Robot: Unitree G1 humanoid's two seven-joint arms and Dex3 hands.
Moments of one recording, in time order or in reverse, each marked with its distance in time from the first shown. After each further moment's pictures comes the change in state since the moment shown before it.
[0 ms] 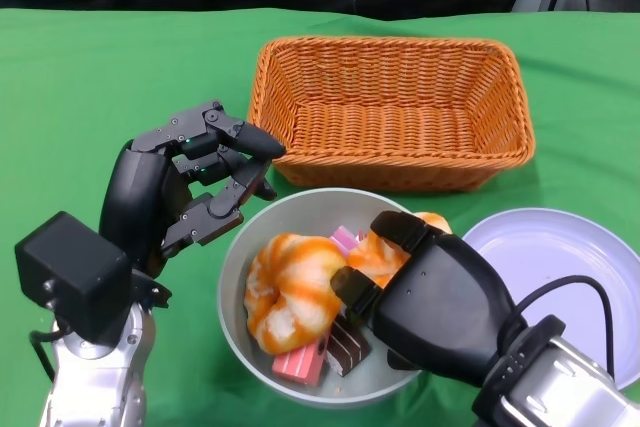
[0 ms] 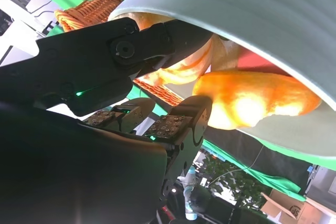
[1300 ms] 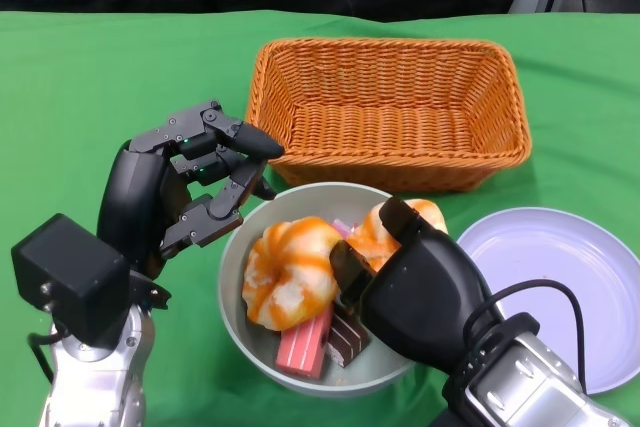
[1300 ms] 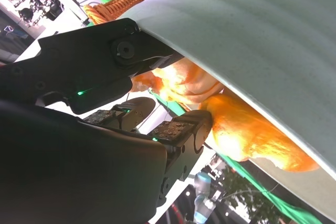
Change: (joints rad) left arm 0.012 -0.002 0.001 -0.029 0.003 0.015 0.005; right arm -0.067 0.049 0.104 0.134 -0.182 0.176 0.026
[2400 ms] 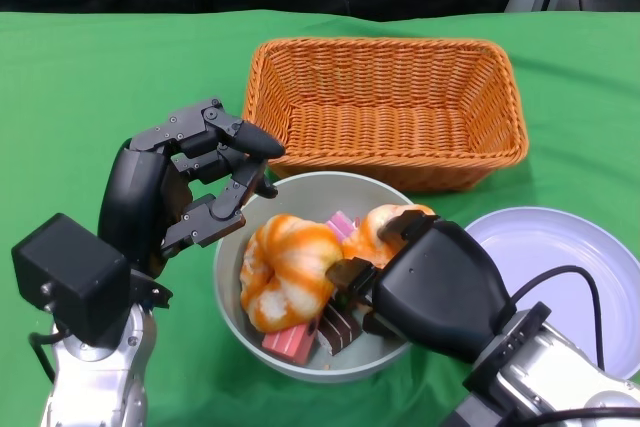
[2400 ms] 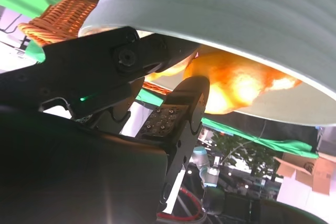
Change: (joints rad) left arm 0.001 -0.005 0.000 -0.010 0.004 0.003 0.003; right arm -0.054 -0.039 -0.026 0.162 0.423 -0.166 -0.391
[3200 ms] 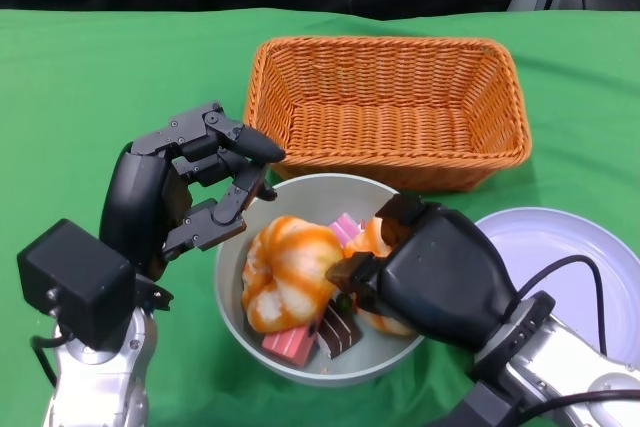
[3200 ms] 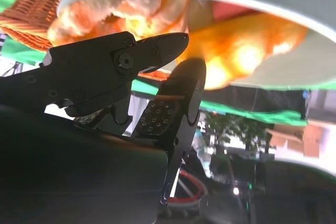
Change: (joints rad) left arm 0.000 -0.001 -0.002 0.027 0.013 -0.033 0.007; right arm -0.034 -0.005 -0.023 0.038 0.088 -0.080 -0.151
